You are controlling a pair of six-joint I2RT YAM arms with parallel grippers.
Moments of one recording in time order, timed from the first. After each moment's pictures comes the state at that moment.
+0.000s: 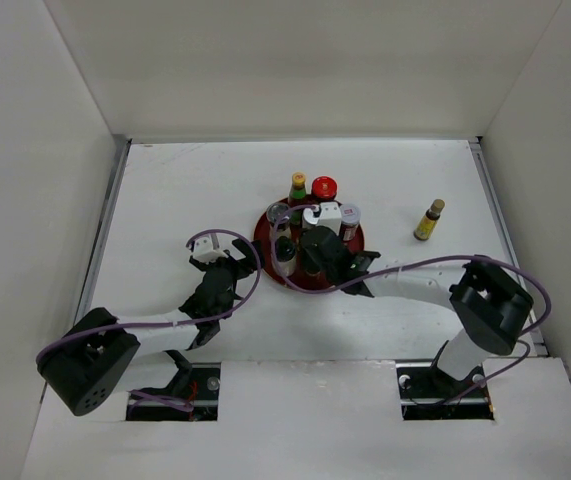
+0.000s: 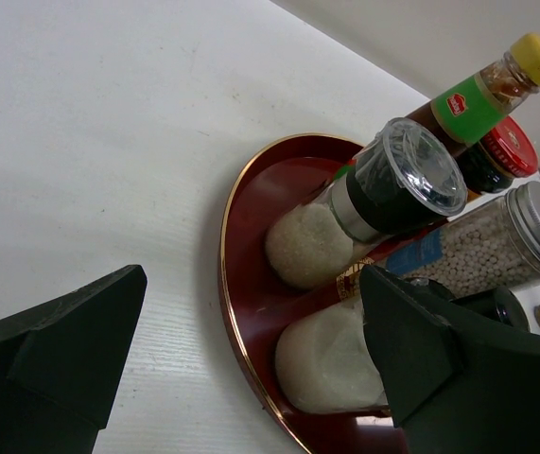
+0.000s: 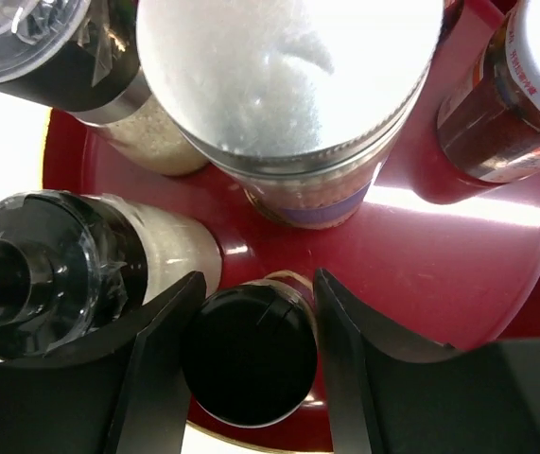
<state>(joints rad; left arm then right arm) -0.72 1.19 0.17 0.90 -0.66 -0.64 0.92 1.61 0.93 0.01 0.53 0.58</state>
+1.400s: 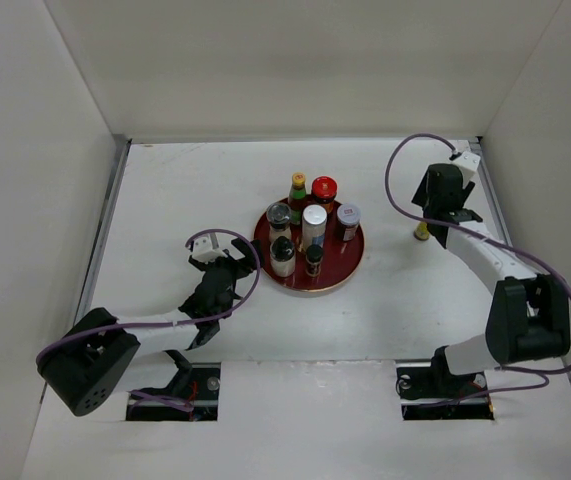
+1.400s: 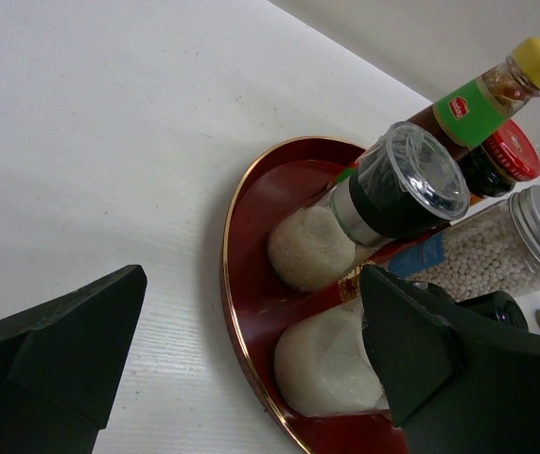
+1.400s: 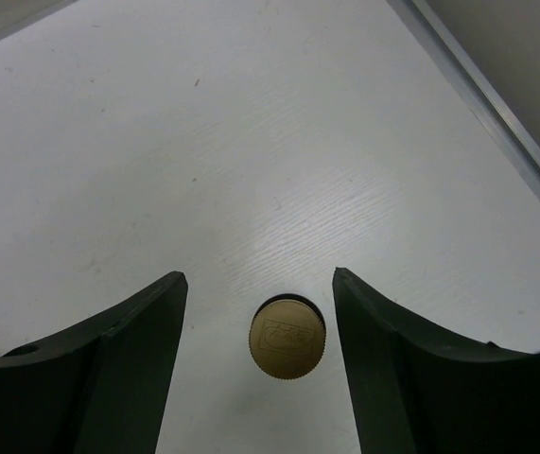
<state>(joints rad) -0.72 1.19 0.17 0.90 -0.66 -0.64 0.11 1.44 0.96 -0.05 0.52 0.35</state>
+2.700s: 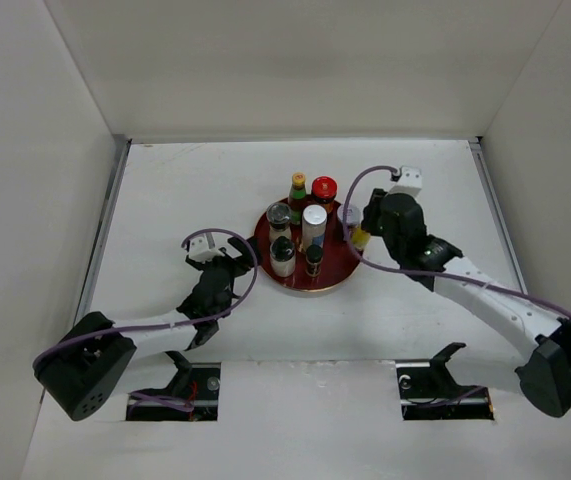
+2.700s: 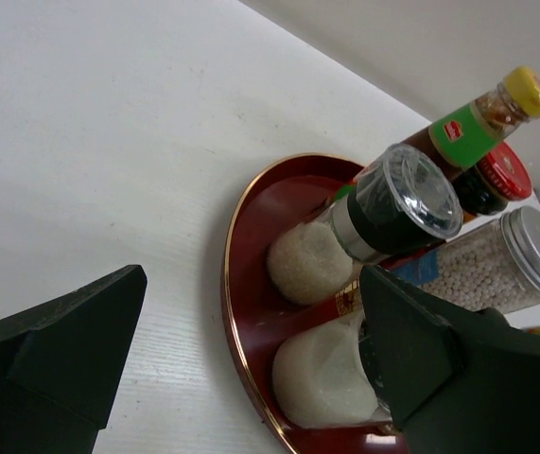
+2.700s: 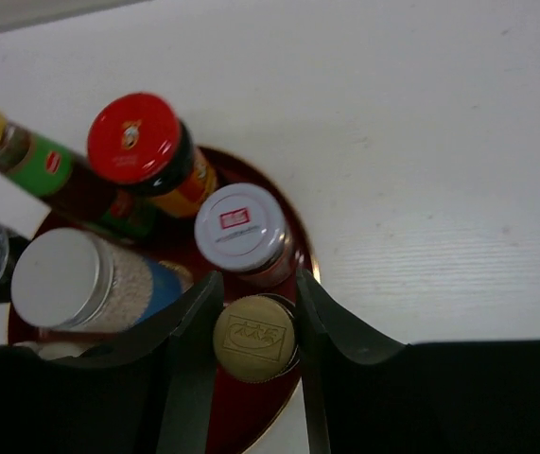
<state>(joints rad) -0.71 1.17 0.17 0.90 -0.67 -0.64 0.56 1.16 0.87 -0.10 0.50 0.42</state>
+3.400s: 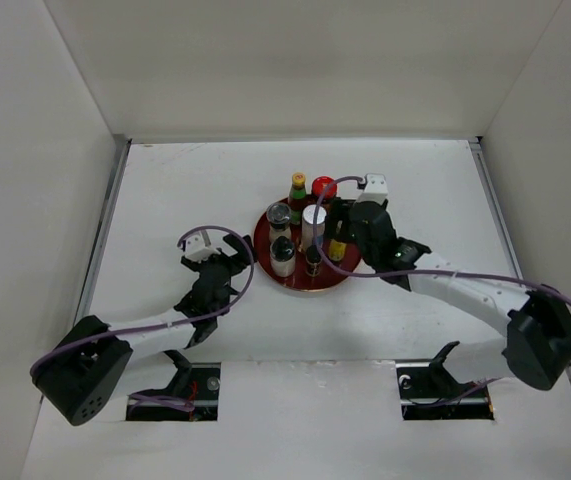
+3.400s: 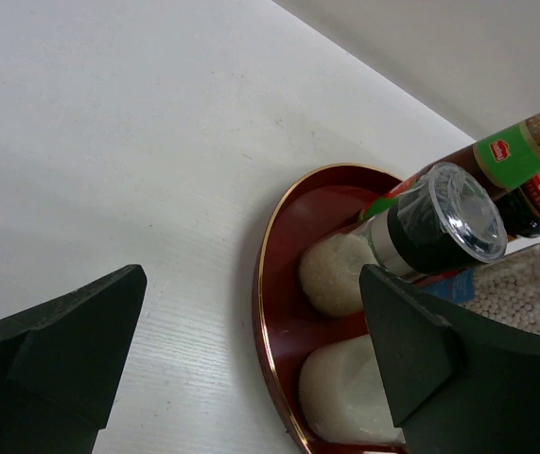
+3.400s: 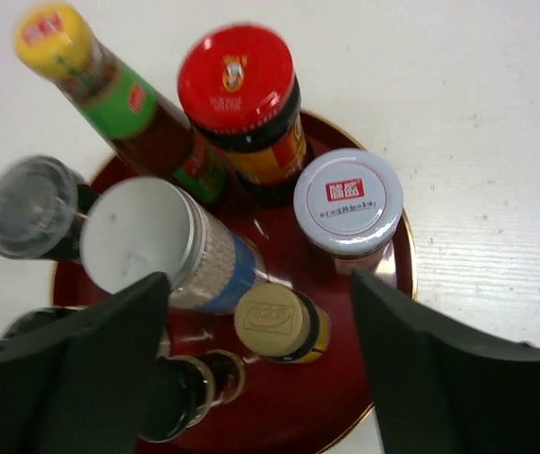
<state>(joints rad) -0.67 1.14 0.18 0.81 -0.71 -0.66 0.73 1.36 0.88 0.03 0.50 0.45</state>
